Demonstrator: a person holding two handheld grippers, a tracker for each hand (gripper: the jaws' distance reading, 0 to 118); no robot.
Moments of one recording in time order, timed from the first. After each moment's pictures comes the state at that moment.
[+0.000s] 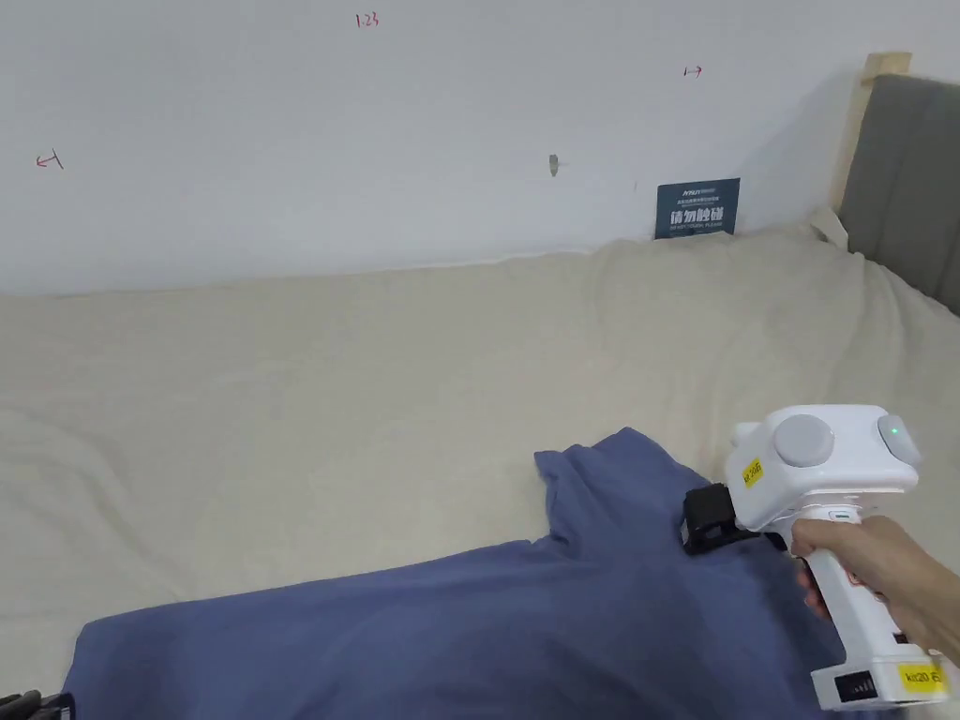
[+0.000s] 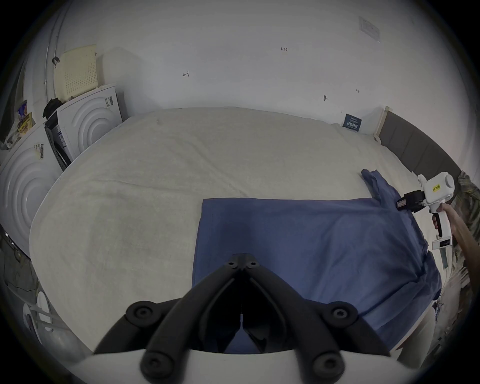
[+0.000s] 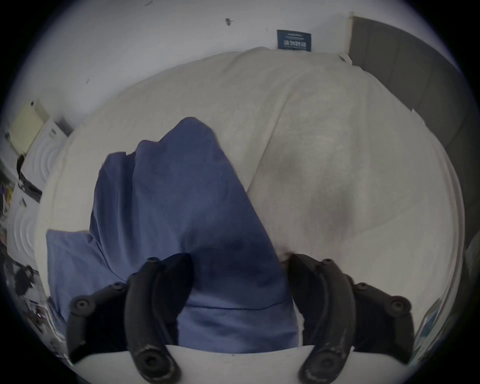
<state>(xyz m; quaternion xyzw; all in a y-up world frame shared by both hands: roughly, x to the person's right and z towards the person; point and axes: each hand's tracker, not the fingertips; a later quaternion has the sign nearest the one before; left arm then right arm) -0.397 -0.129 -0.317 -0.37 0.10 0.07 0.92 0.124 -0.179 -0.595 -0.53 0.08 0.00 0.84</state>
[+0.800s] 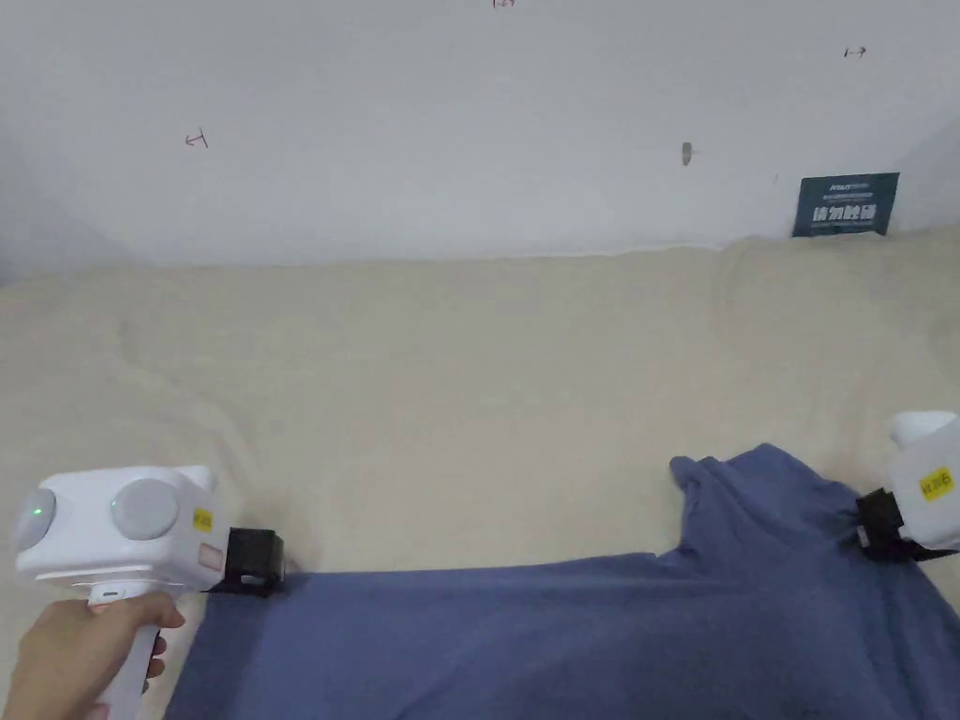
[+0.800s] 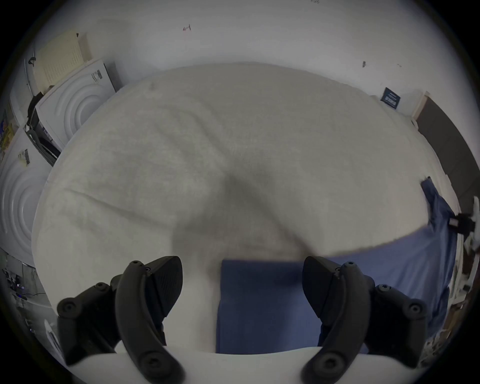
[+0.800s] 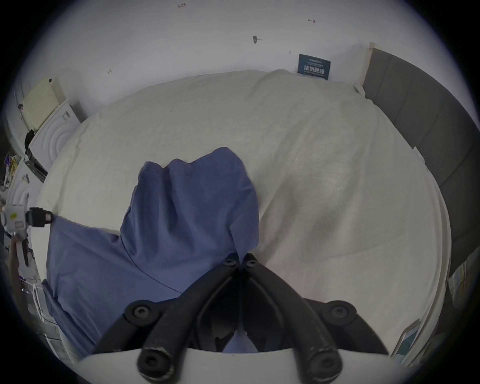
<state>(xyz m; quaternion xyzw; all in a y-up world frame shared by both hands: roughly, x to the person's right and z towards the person) -0.462 -0.168 -0.493 -0.50 0.13 0.08 0.85 0.113 -0.145 -0.590 -0.49 0.11 0.03 0.86</state>
